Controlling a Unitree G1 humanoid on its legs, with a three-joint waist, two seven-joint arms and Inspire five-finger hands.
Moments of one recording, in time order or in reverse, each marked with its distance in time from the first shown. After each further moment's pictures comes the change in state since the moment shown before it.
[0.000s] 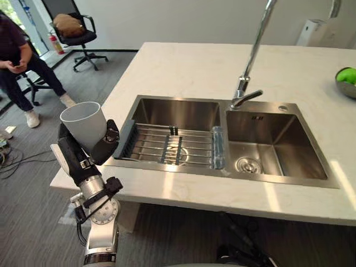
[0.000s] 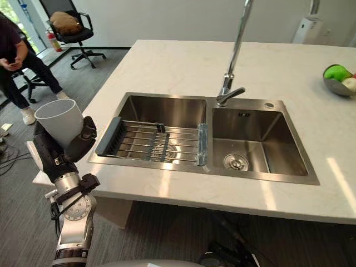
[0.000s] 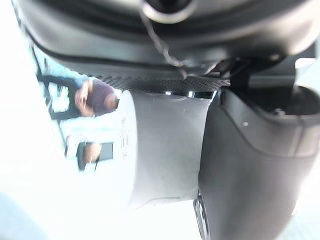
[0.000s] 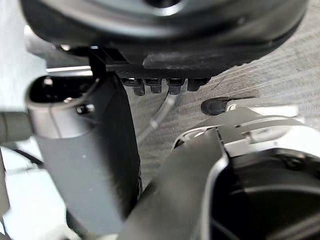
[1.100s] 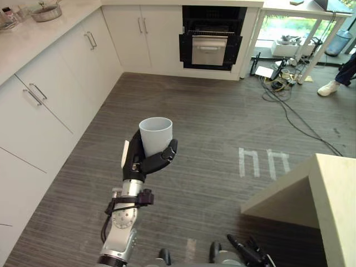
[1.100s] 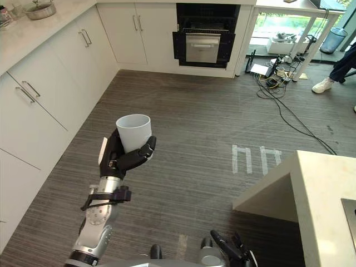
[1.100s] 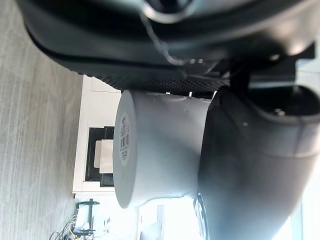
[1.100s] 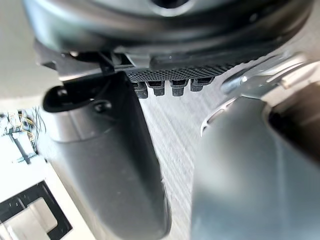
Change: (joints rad) left arm 0.015 0.065 -0.322 0.122 -0.330 -0.029 -0.474; right arm -0.005 0.072 -0.078 -0.002 0.307 -0.063 0.138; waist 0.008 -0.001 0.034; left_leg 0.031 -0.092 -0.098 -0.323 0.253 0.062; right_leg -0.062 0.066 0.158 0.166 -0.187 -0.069
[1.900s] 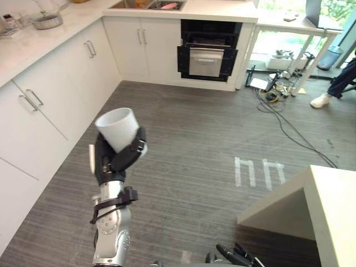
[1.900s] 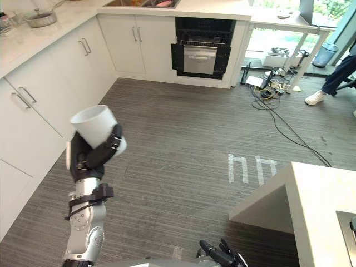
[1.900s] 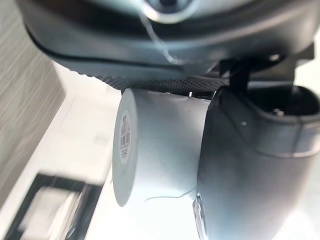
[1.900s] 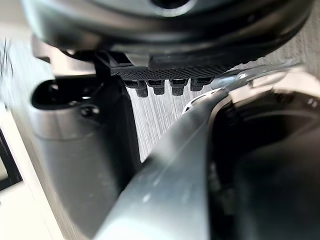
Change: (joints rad) left arm 0.088 -0.089 0.195 -0.207 -0.060 0.004 0.136; right arm 0.035 -0.058 0.167 -0.026 -0.144 0.096 0.003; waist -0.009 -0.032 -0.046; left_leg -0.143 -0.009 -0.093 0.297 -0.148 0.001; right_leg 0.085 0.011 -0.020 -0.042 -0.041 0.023
